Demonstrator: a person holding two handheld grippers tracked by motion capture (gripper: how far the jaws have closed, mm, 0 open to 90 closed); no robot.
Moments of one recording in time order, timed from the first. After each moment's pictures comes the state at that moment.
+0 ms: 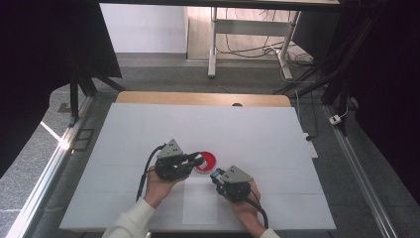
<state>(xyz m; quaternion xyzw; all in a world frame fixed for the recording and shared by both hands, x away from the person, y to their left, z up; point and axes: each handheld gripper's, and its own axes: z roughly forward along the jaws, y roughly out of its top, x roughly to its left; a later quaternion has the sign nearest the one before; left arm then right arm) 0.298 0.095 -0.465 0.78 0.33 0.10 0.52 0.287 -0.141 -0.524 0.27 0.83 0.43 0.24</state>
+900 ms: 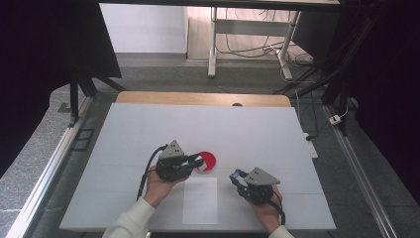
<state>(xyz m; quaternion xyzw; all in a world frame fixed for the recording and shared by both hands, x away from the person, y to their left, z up) 0.300 0.094 -0.470 0.79 0.33 0.10 0.51 0.282 -0.203 -0.513 0.28 0.82 0.44 0.25</state>
